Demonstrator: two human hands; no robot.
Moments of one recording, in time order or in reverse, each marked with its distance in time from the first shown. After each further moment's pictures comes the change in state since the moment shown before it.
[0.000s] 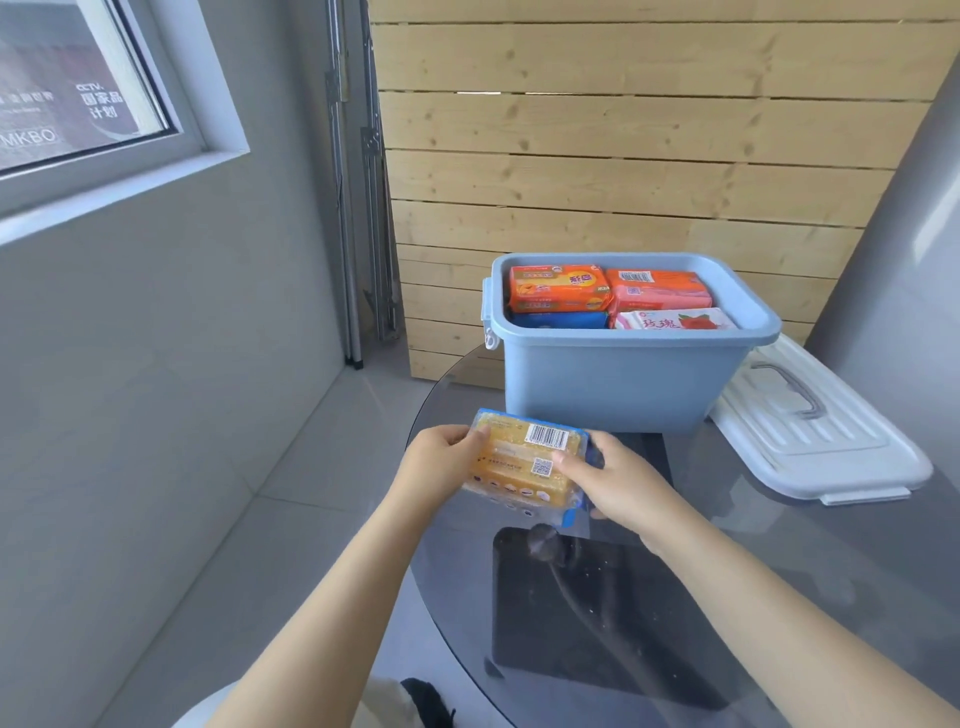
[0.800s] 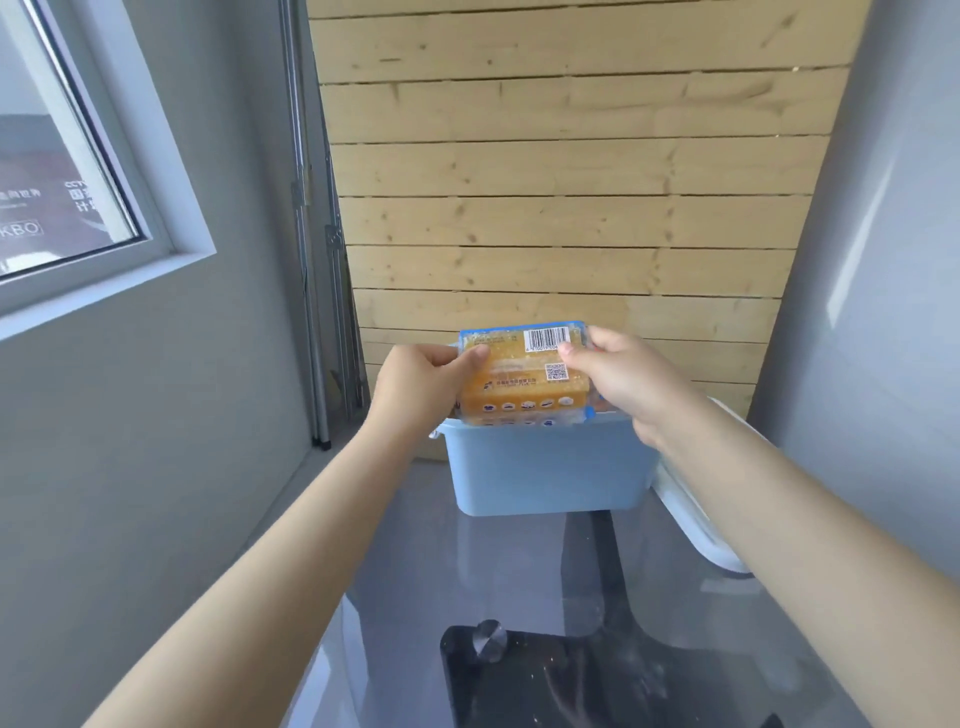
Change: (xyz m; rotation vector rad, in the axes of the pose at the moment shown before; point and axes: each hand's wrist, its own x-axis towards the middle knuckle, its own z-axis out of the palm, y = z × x) left_hand 0.002 0.162 -0.007 -0.004 0.096 0.335; right_hand 0.017 -0.095 -0.128 0.284 0.208 -0.234
